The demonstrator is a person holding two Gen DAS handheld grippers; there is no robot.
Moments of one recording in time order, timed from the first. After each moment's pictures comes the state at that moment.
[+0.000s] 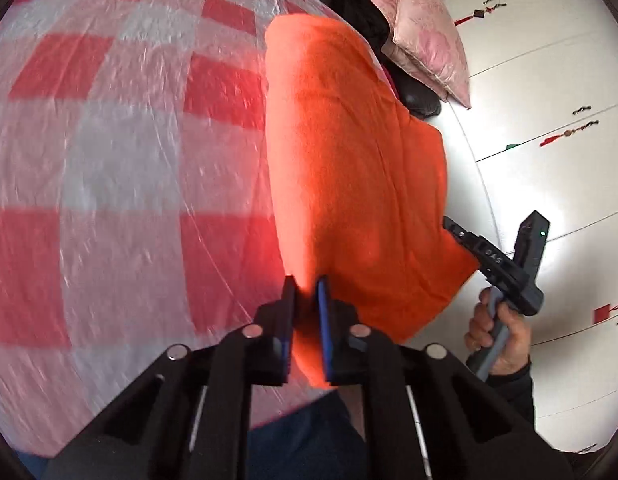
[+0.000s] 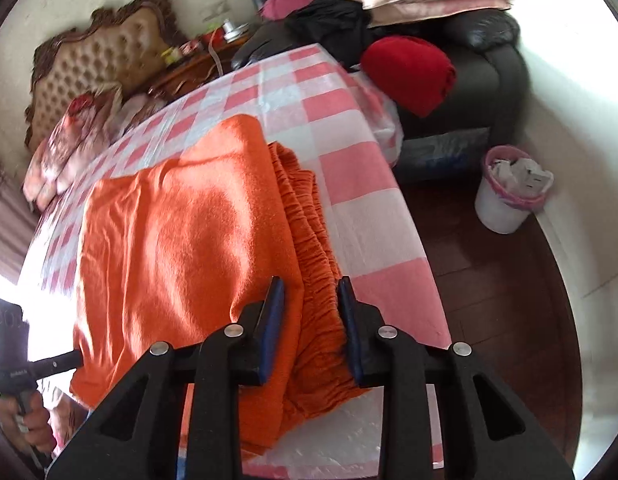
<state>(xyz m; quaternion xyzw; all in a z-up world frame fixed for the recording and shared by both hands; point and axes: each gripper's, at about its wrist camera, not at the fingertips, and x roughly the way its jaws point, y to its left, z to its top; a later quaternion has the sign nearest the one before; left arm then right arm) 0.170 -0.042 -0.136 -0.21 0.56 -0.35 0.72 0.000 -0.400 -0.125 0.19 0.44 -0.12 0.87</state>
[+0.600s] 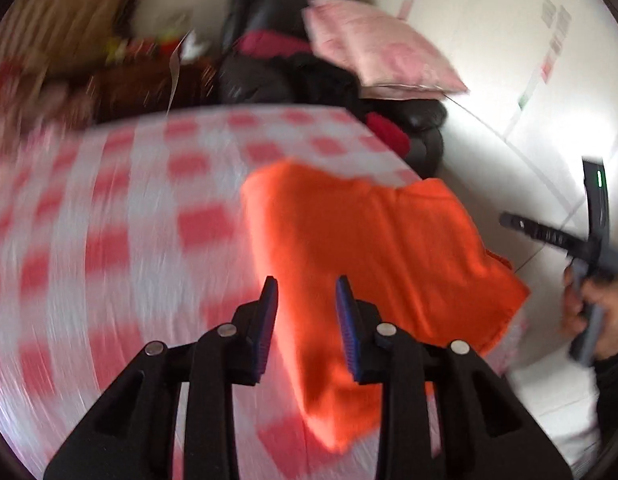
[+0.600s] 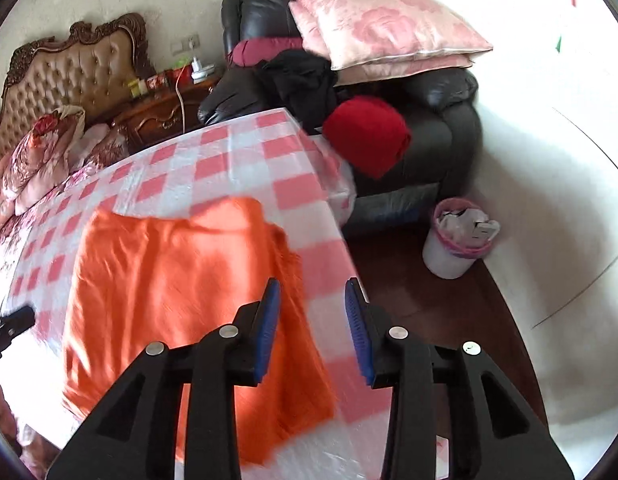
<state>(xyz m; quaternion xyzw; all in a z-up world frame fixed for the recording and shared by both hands) 0.205 -0.100 -0.042 0.06 0.38 -0.34 0.86 0.036 -0.396 -0.063 0.13 0.41 -0.21 0.88</state>
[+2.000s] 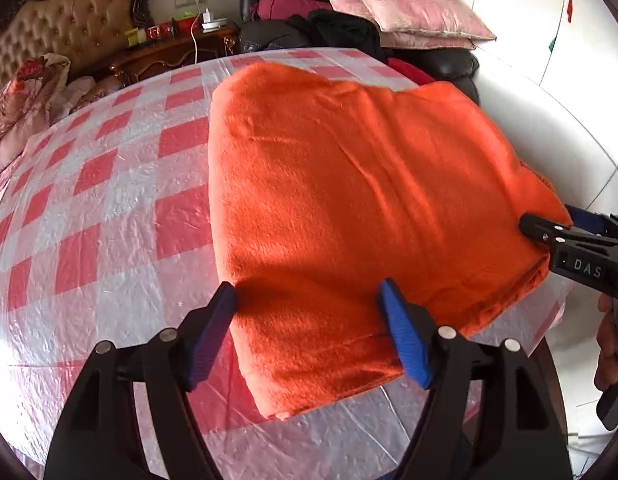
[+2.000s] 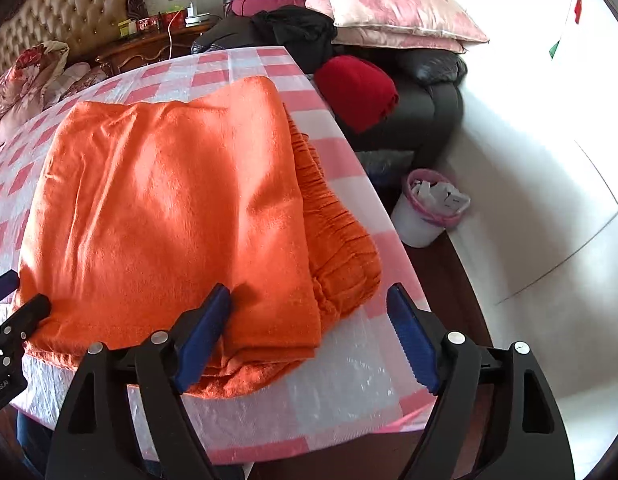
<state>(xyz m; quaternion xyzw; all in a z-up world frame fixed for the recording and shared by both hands) 0.125 -0.128 -0.101 0.07 0.44 -0.23 0.86 -0.006 -0.334 -0.125 0.06 0.47 -0.26 0.84</state>
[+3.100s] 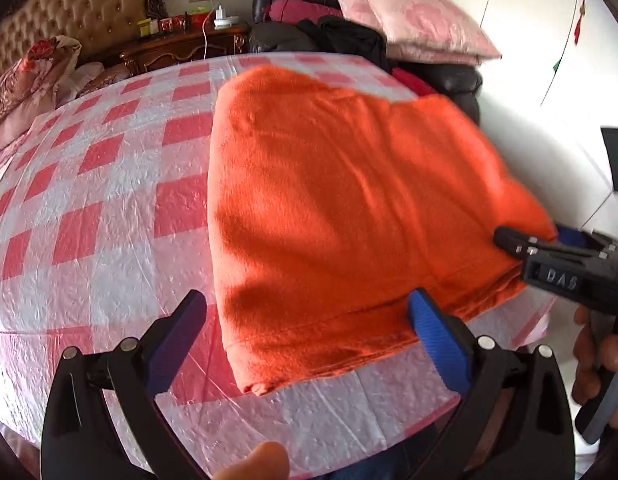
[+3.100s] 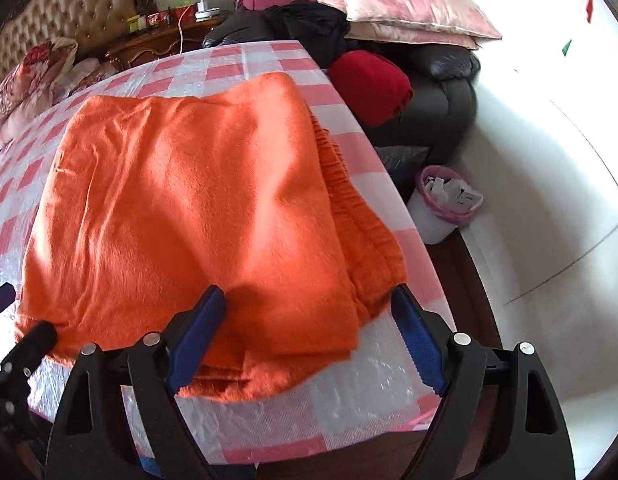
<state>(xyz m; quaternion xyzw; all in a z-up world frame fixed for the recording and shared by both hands) 0.110 -0.127 -0.095 0.04 0.44 -0.23 0.86 -0.002 -0.328 -0.127 0.06 0.47 -0.24 0.85</state>
